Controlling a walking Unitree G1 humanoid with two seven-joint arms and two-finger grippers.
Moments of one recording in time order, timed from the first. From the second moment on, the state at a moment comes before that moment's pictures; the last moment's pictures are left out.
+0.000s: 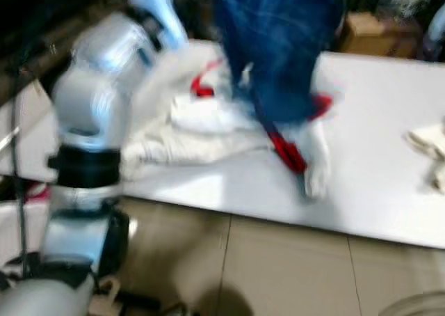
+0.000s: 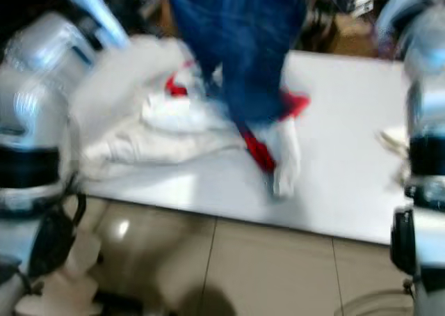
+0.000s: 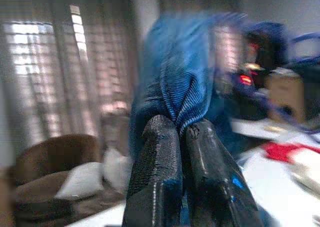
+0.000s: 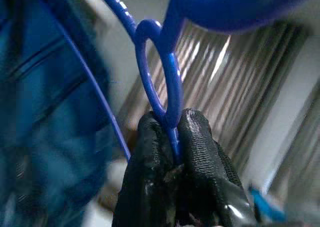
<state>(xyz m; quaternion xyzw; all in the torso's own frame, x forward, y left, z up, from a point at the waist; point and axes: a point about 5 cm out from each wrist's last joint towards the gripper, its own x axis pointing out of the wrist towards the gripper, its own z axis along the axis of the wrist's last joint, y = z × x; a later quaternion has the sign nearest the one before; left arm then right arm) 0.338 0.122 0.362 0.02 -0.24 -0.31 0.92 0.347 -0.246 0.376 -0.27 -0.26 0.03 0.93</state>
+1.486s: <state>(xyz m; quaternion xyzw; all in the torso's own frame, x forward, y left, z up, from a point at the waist) 0.401 0.214 0.183 0.12 0.10 -0.02 0.99 0.204 -0.233 0.222 -0.19 0.08 0.47 0.86</state>
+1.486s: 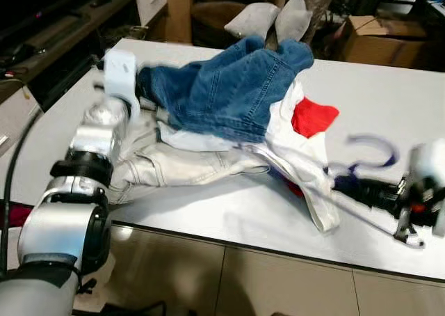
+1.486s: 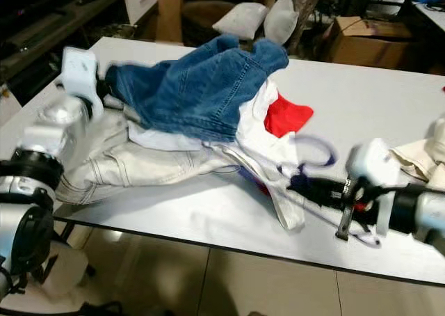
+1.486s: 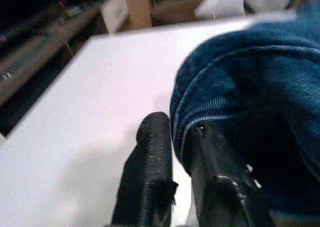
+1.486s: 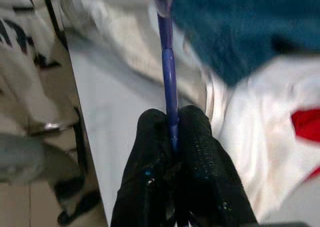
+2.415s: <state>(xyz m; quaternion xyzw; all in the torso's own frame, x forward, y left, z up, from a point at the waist) 0.344 0.265 0.174 0.31 0.19 -0.30 0.88 0.362 -0.160 0.238 -0.26 -0.07 0.25 0.93</state>
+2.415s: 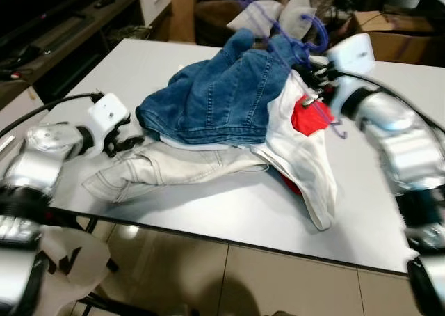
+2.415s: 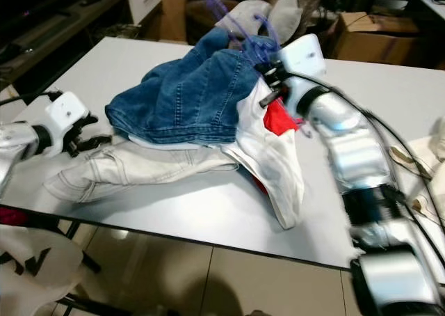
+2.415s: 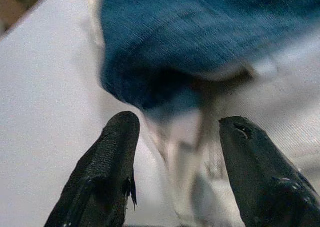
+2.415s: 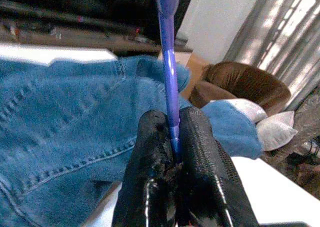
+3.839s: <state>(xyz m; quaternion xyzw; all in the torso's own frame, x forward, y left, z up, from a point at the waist) 0.315 0.140 0.195 0.01 -0.05 -0.26 0.96 0.257 -0.181 0.203 -0.07 -0.07 0.10 0.99</state>
